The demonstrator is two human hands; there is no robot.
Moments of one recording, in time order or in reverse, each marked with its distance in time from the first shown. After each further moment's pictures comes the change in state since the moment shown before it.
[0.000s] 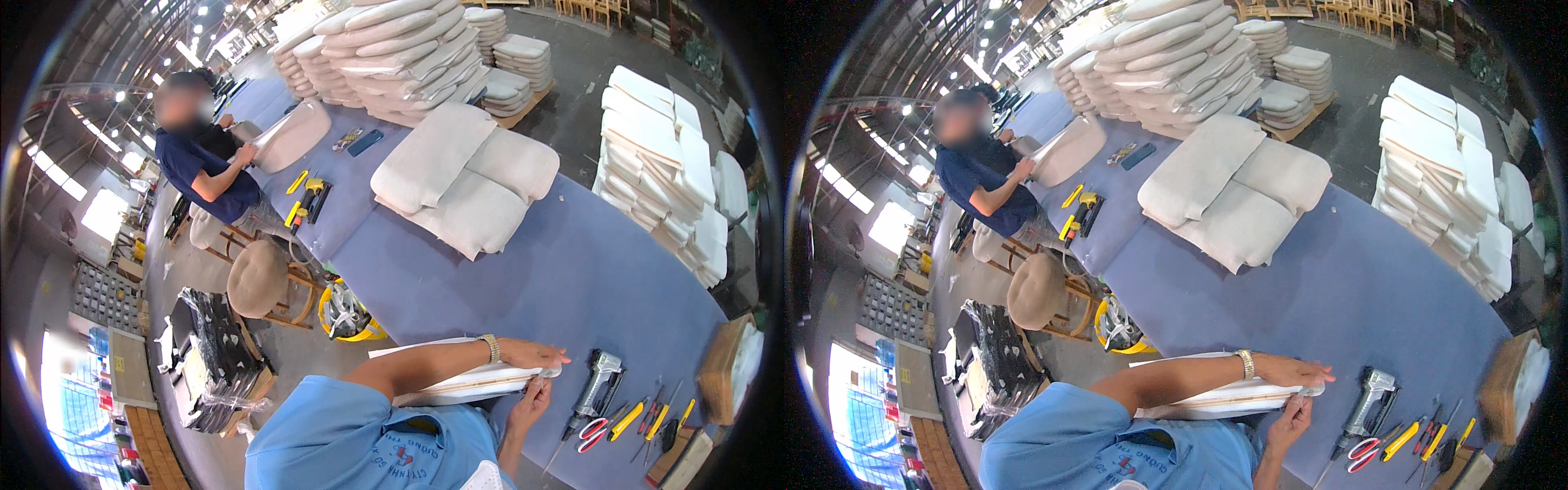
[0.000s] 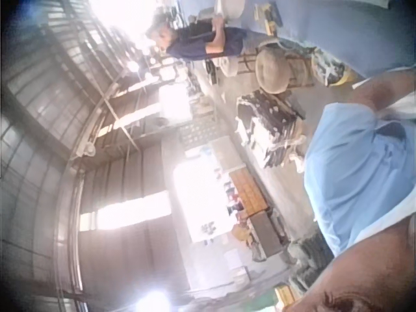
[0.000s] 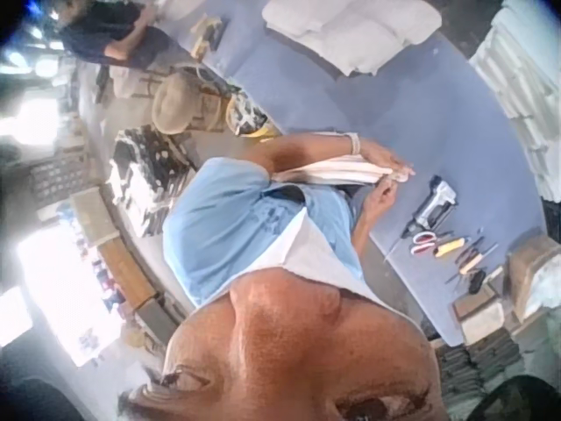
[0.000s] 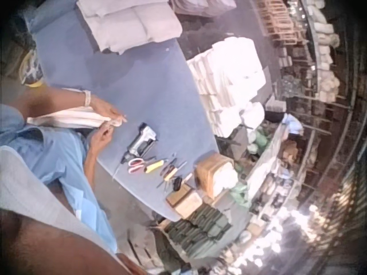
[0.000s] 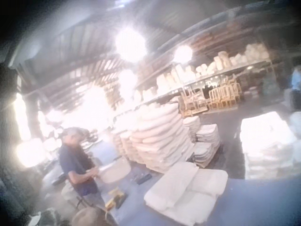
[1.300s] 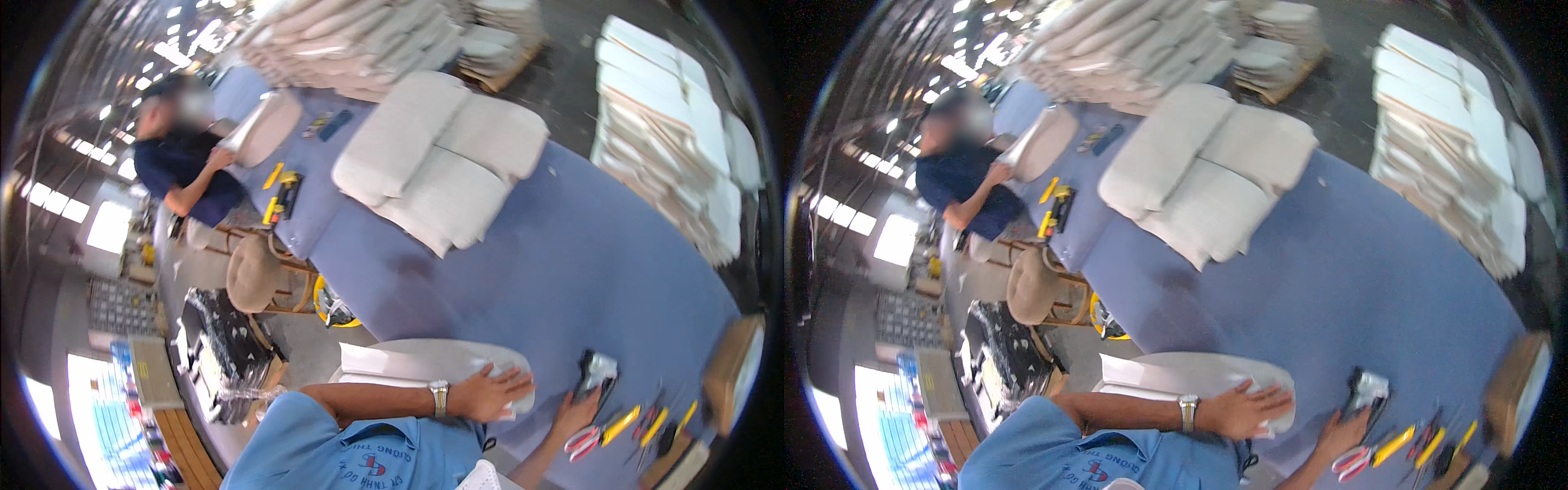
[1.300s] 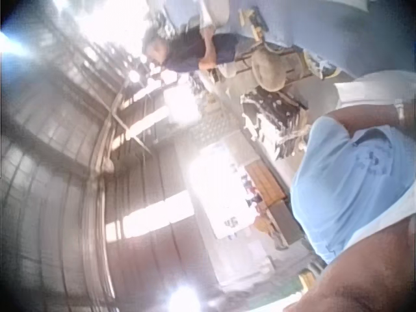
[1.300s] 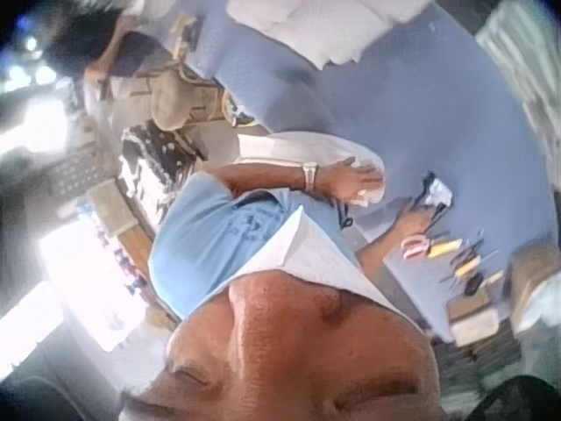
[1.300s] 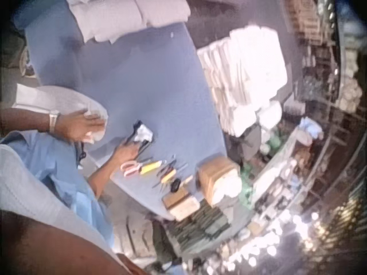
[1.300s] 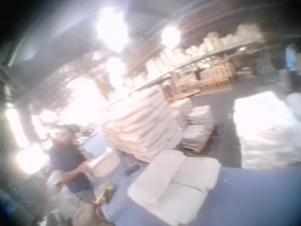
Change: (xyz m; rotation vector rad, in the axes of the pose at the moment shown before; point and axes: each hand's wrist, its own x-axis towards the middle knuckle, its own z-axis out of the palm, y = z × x) left_hand -0.040 0.035 0.064 0.738 0.078 -0.207; right_hand 0.070 0.082 -0.173 -1.318 0.208 0.063
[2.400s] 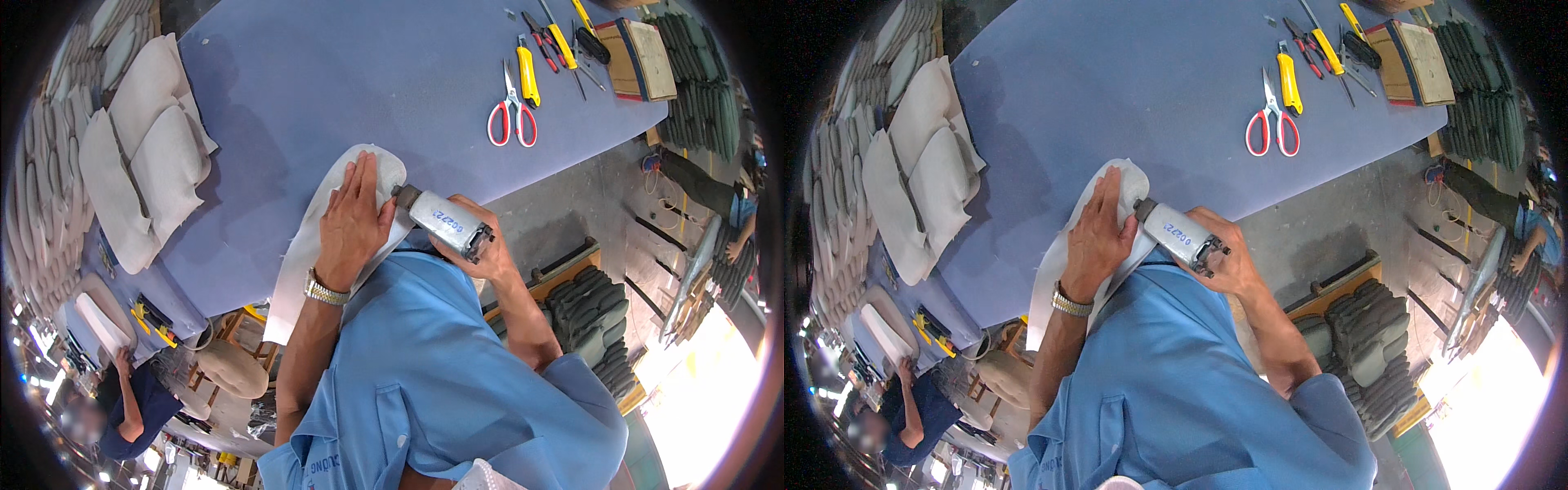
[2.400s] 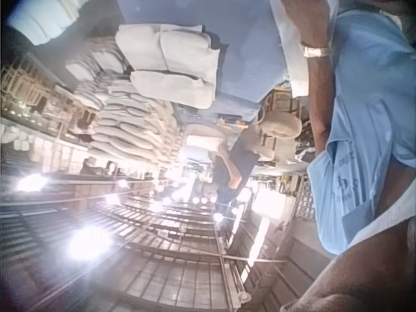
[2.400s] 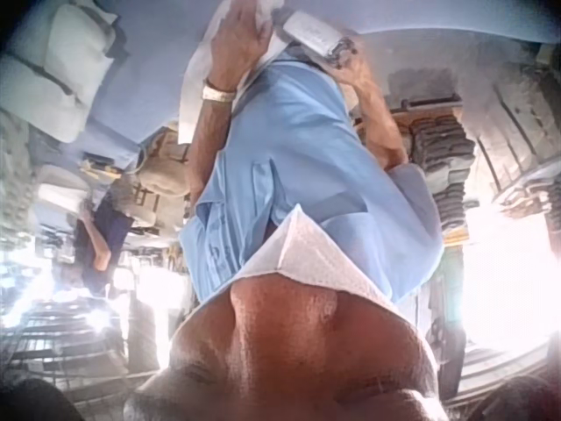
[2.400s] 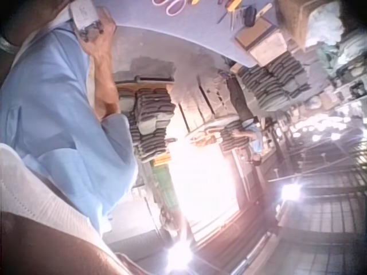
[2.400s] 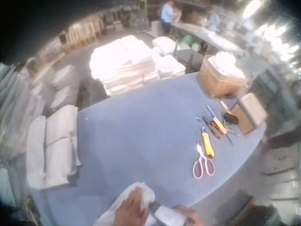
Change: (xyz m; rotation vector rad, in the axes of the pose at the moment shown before) left_hand 0.003 -0.009 0.010 0.049 0.272 0.147; right_hand -0.136 -0.102 -0.136 0.980 -0.220 -0.037
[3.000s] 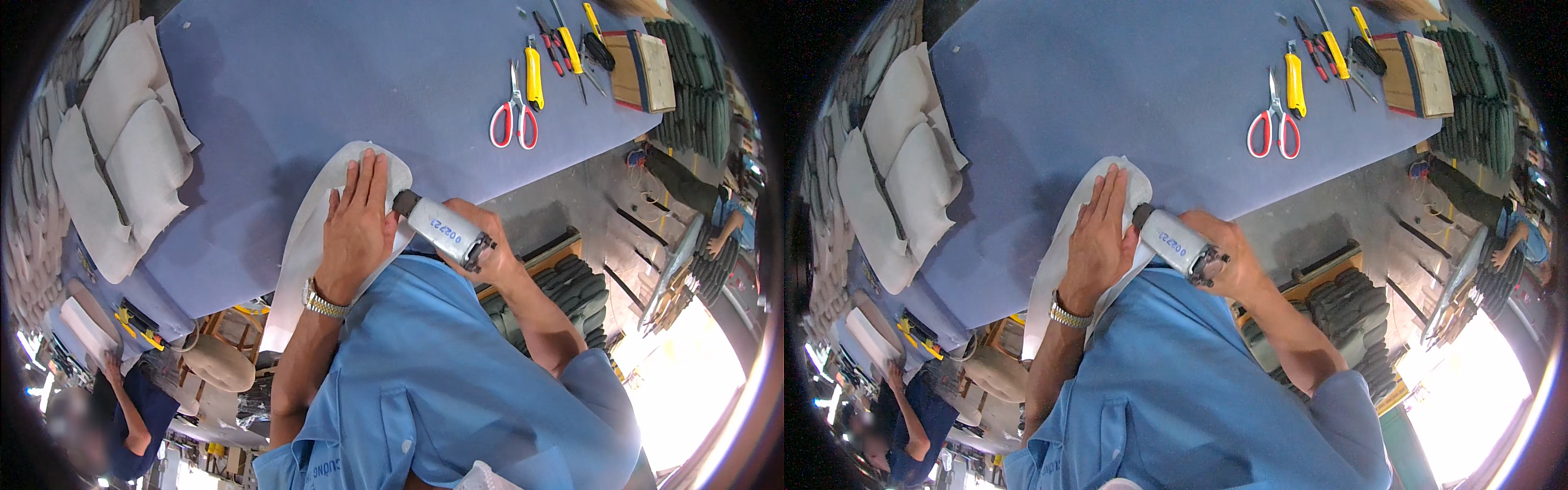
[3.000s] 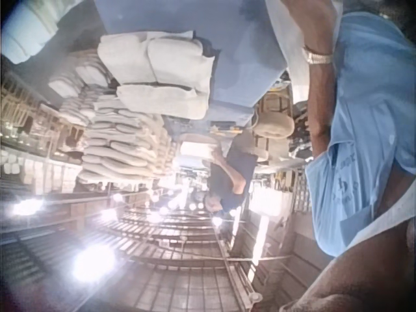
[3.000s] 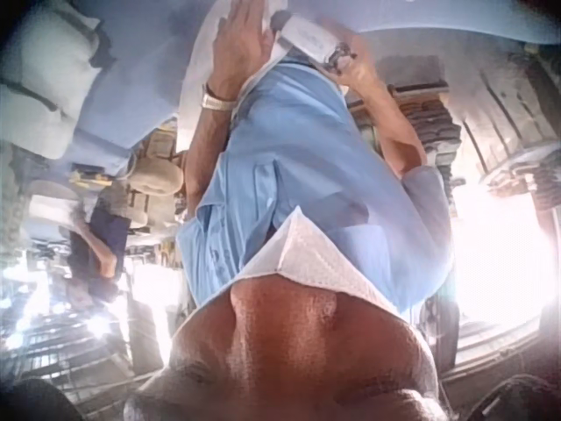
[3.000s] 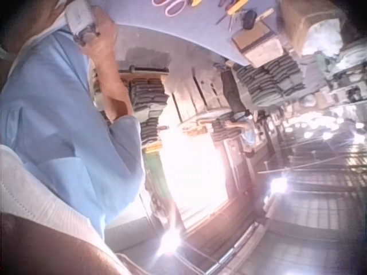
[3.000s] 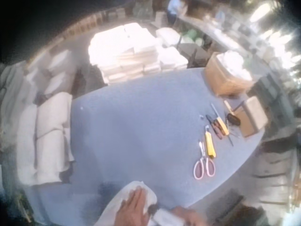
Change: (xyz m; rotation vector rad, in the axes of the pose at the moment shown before) left_hand 0.008 0.002 -0.014 -0.176 -0.144 -0.041; right_hand 0.018 -0.006 -0.010 -0.070 -0.165 0.127
